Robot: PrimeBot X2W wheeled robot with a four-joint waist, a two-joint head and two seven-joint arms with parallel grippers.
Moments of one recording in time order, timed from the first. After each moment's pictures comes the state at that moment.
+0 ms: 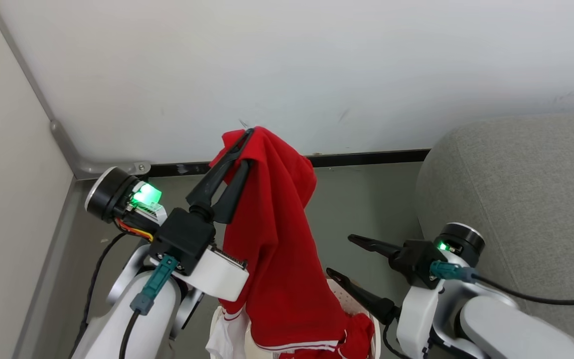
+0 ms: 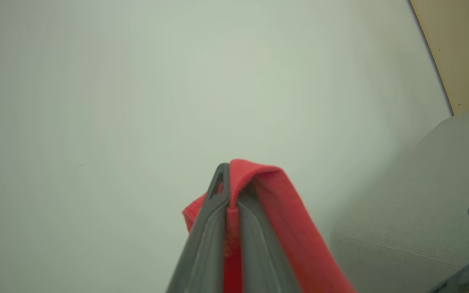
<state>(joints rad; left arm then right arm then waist) -0.44 0.18 -0.42 0.09 0.00 -0.03 -0.26 -0.49 -0.46 0.91 0.23 0.46 0.13 0.05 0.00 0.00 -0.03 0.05</state>
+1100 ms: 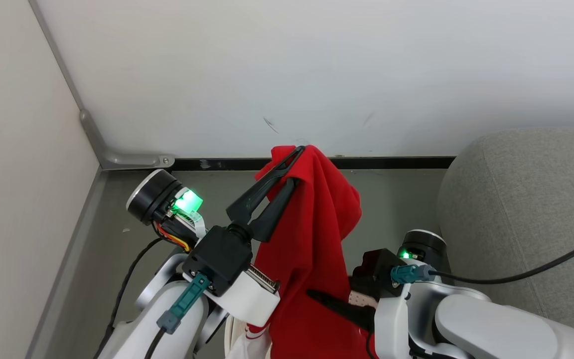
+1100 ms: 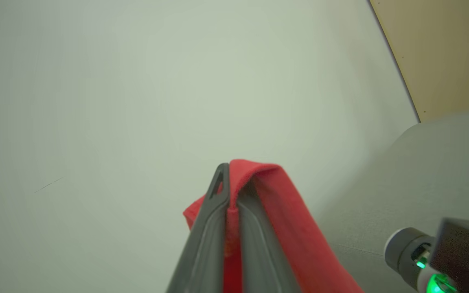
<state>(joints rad) -0.44 0.15 -0.51 0.04 -0.01 -0.08 -0.26 -0.71 -0.49 1.25 0.23 0.68 0.13 0.09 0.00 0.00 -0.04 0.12</state>
